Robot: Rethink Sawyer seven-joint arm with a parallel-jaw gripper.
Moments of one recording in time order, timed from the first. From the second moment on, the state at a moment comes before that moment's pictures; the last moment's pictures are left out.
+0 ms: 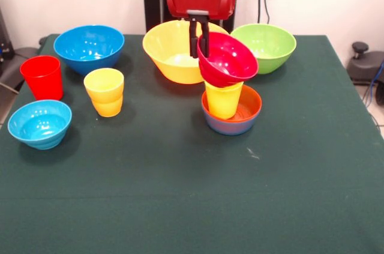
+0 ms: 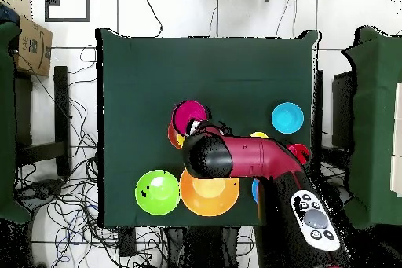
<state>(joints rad) -0.50 -0.84 0.29 1.92 -0.29 0.30 2.06</state>
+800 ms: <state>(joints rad) -0.47 -0.86 0.32 1.93 -0.29 0.30 2.06</state>
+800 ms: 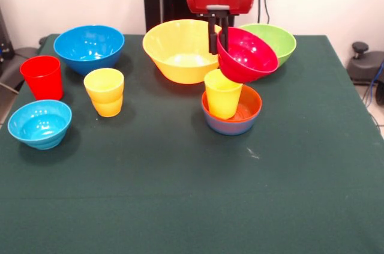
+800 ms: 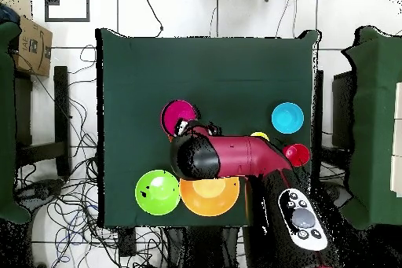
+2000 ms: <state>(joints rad) -0.49 -0.90 0.32 2.00 -0.29 0.30 2.06</state>
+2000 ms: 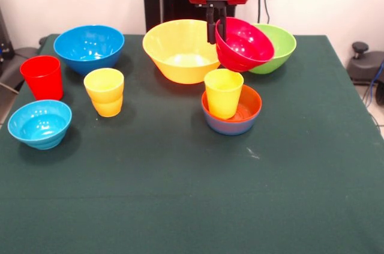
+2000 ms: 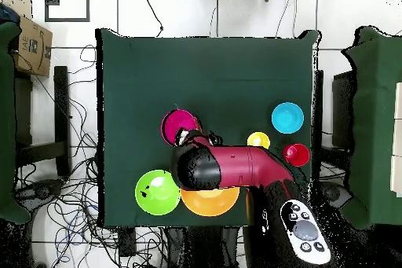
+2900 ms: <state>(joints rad) -0.48 -0.81 0.32 2.00 -0.37 0.30 2.06</state>
